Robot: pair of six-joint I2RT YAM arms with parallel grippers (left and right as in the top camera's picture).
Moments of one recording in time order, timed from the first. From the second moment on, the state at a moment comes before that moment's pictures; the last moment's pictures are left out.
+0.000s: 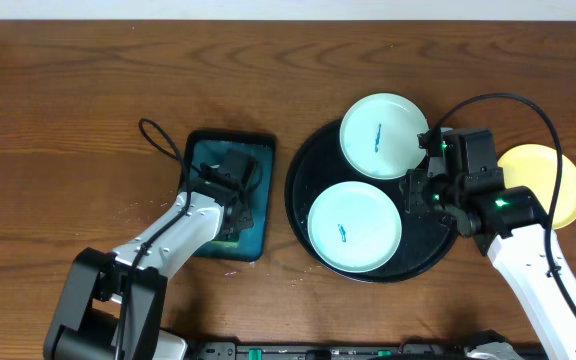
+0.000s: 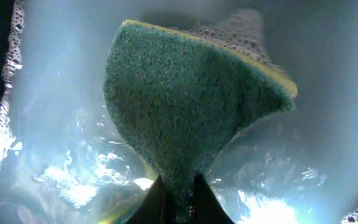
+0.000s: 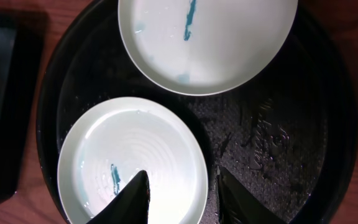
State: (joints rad) left arm -0.37 1.59 0.80 -0.63 -0.16 -0.59; right arm 0.24 1.23 0.93 -0.72 -0.13 0.23
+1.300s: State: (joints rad) left arm -0.52 1.29 0.93 -0.73 0.15 -0.54; right arm 0.24 1.58 0.80 -0.55 -0.16 0.21
